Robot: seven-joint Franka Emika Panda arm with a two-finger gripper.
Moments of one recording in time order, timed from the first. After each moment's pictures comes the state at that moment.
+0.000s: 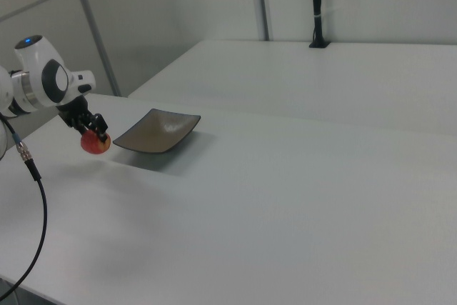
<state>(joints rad) 0.58 0.50 0.09 -1.54 -0.17 2.27 0.59</state>
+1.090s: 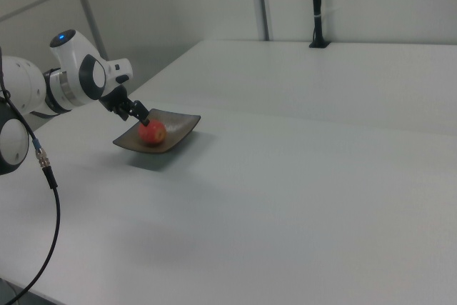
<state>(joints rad) 0.44 0.53 0.08 -1.51 -0.27 2.42 0.60</state>
